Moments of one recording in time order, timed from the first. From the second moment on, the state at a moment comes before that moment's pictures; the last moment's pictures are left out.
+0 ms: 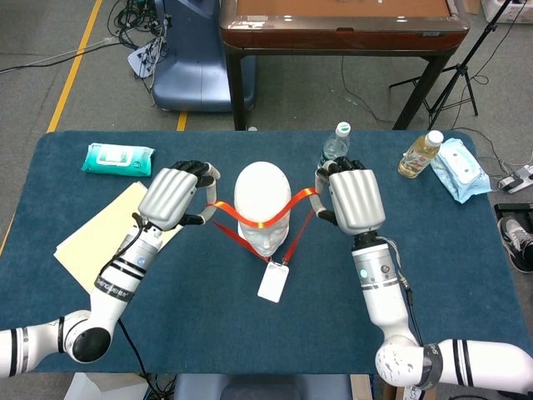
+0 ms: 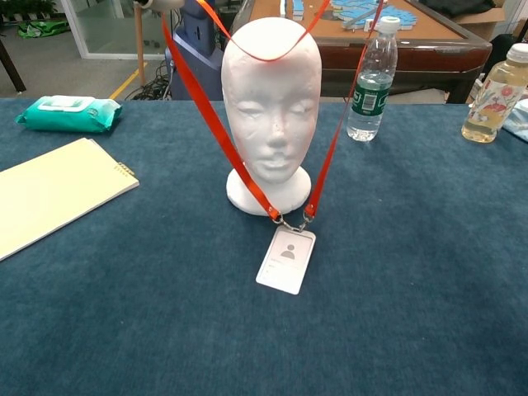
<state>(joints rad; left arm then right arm) -0.90 -1.19 -0.43 -1.93 0.86 1.06 0.42 0.76 -1.38 0.47 -2.01 -0.88 1.40 -0.84</state>
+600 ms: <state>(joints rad) -1.00 -1.23 -0.44 -1.82 0.71 1.09 0.46 0.83 -1.37 0.53 -1.89 -0.74 1.41 -0.80</state>
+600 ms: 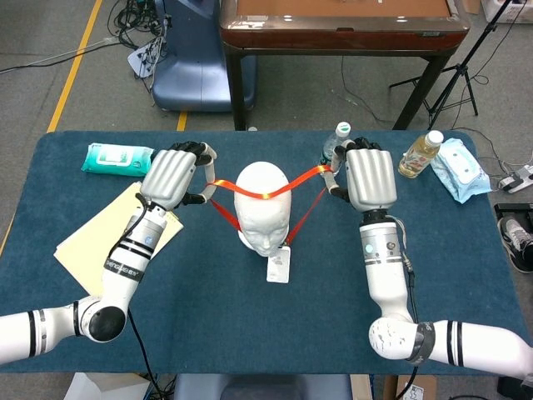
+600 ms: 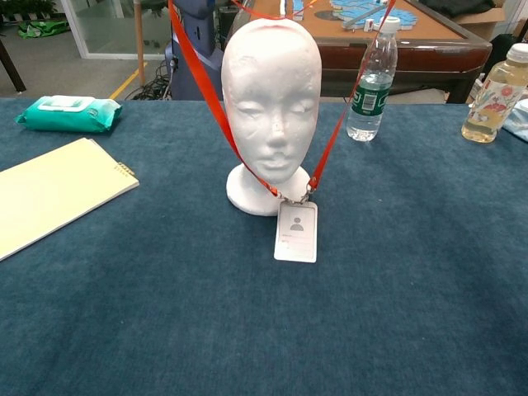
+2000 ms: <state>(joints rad) -1.17 -1.33 -0.40 -1.52 0.42 0.98 0.58 1.01 -1.42 0.53 -1.66 -0.48 1.35 -0.88</state>
